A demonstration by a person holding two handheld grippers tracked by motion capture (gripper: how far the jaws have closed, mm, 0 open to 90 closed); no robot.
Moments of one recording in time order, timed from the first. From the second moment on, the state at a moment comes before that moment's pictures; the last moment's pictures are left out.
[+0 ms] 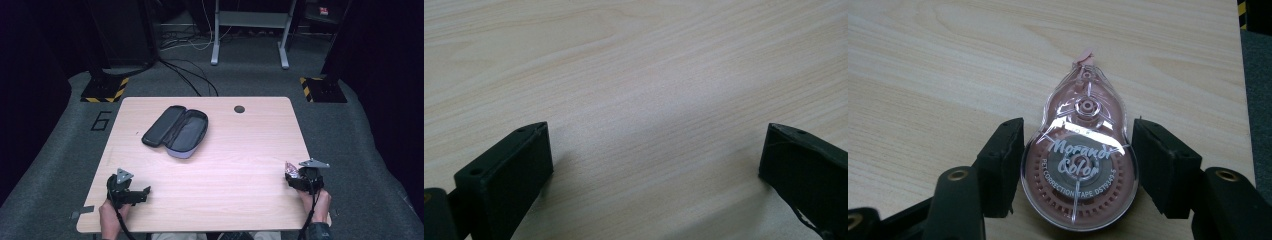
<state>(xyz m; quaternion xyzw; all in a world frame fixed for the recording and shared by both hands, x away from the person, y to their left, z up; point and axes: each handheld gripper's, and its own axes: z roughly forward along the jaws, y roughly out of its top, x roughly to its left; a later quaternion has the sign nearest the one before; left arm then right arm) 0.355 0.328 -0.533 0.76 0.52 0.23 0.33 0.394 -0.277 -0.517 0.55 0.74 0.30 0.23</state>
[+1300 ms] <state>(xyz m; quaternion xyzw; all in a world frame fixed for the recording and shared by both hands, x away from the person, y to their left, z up) 0.383 0.319 -0.510 0.71 0.57 0.22 0.36 0.358 -0.285 -0.528 0.56 0.74 0.31 0.23</state>
